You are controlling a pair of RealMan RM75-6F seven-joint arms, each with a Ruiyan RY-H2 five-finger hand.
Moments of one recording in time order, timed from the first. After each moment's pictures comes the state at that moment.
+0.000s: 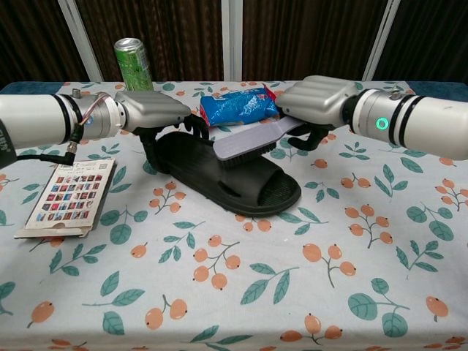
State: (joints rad) left arm -1.01 -1.73 -0.06 -0.92 1.43 0.63 -0.07; right arm 0.96 -1.71 0.11 -1.01 -1.39 0.73 -0.23
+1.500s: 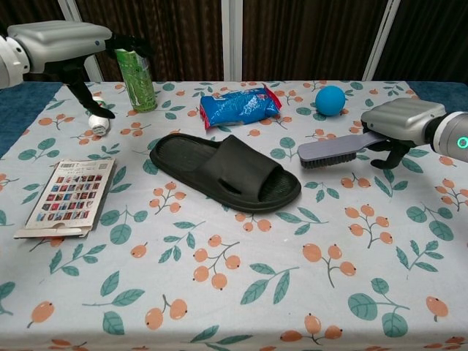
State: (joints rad) left arm -0.81 -1.44 -0.12 -1.29 1.32 0.92 0.05; right arm 0.78 -1.62 0.07 -1.02 -1.18 0.73 -0.30
